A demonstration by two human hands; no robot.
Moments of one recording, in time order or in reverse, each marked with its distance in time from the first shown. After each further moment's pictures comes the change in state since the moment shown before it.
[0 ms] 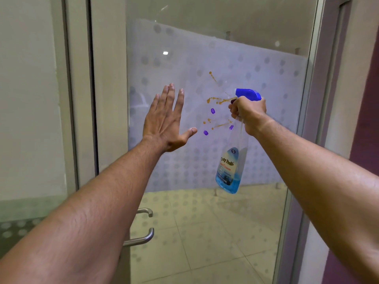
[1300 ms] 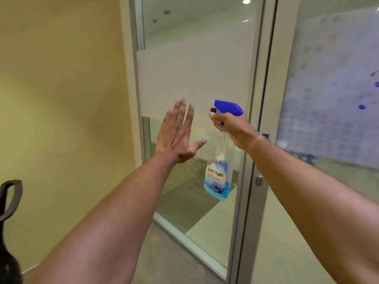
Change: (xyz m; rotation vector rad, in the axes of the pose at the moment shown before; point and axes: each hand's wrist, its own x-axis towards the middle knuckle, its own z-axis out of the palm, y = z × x) left_hand -0.343 0.041 -0.379 0.668 -0.391 -0.571; right_hand -0.426 -0.061 -0.023 0.414 -1.345 0.130
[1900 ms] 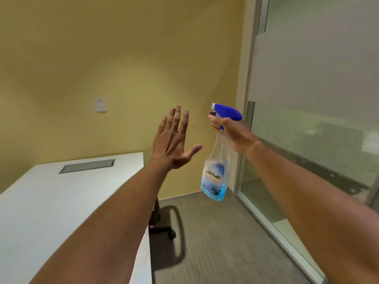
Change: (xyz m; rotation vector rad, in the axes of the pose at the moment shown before) left_hand -0.304 -0.260 -0.146 0.304 -0.166 -0.393; right_hand -0.161 -0.006 0.349 0.187 -0.461 0.133
